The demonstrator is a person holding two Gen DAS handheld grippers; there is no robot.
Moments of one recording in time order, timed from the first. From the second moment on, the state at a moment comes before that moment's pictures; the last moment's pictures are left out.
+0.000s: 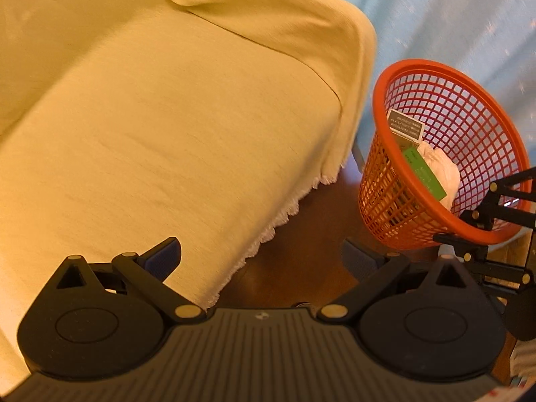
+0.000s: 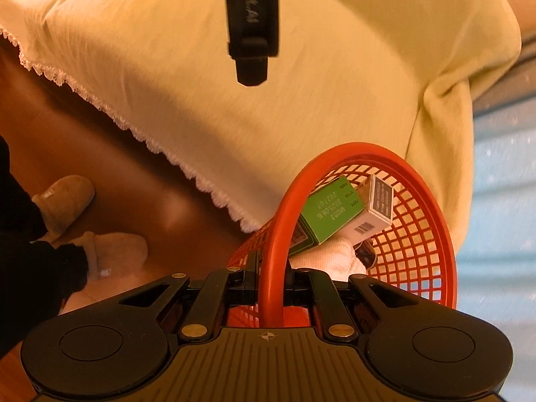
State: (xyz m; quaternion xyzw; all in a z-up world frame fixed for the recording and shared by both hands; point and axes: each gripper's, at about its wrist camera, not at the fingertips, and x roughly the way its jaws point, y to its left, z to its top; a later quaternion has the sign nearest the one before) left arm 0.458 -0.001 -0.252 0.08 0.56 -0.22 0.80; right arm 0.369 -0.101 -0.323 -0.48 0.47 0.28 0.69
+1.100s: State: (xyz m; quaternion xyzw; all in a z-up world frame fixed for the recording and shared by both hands) left arm 0.399 -0.071 -0.529 0.01 0.58 -0.06 0.81; right arm 0.376 -0.217 -0.638 -0.51 0.40 0.41 0.65
